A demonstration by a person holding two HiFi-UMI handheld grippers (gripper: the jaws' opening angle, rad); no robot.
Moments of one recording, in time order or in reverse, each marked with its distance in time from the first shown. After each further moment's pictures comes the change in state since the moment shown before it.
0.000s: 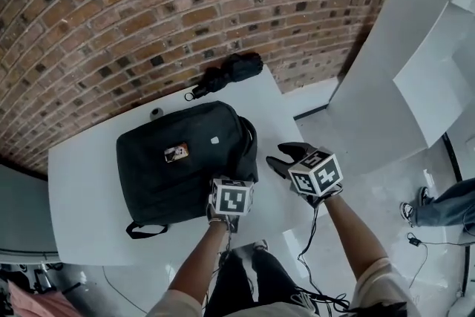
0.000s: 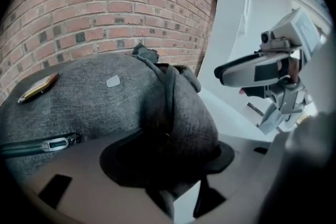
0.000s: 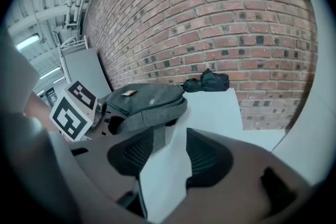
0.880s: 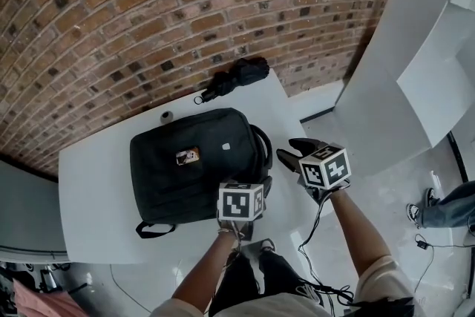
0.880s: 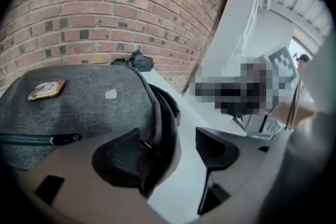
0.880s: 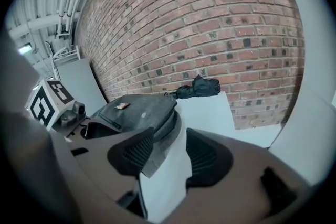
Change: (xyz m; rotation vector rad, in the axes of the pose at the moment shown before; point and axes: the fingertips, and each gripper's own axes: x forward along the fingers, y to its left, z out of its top) left arm -0.048 -0.039 0.022 -0.155 -0.048 -0.140; right arm -0.018 -0.013 0.017 0.091 -0.060 -0.049
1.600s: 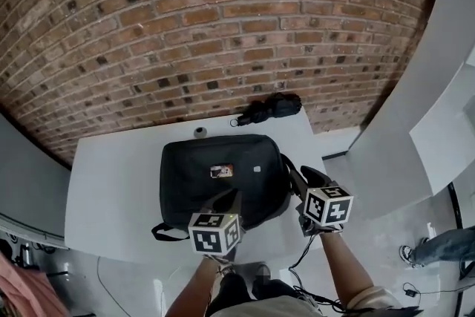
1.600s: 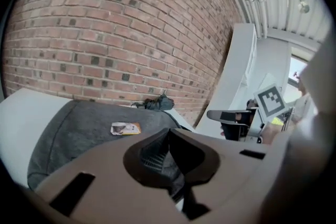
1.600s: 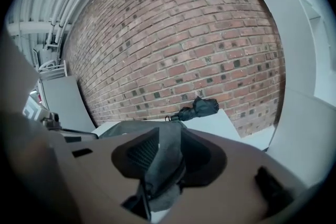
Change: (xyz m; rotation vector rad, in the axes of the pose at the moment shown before) left arm -0.143 0.080 0.035 -0.073 -0.378 0.090; right arm -0.009 0.061 0.054 0.126 -0.218 -0.143
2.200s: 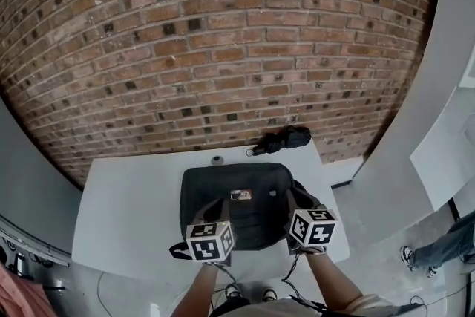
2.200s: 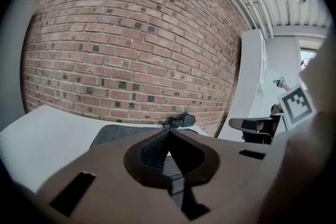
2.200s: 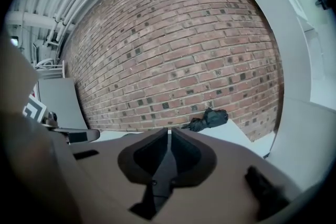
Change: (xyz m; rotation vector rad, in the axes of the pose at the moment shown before) left arm -0.054 0.084 0.050 0.018 -0.160 0.177; right arm 0.010 0.085 0.028 -0.023 -0.121 -0.052
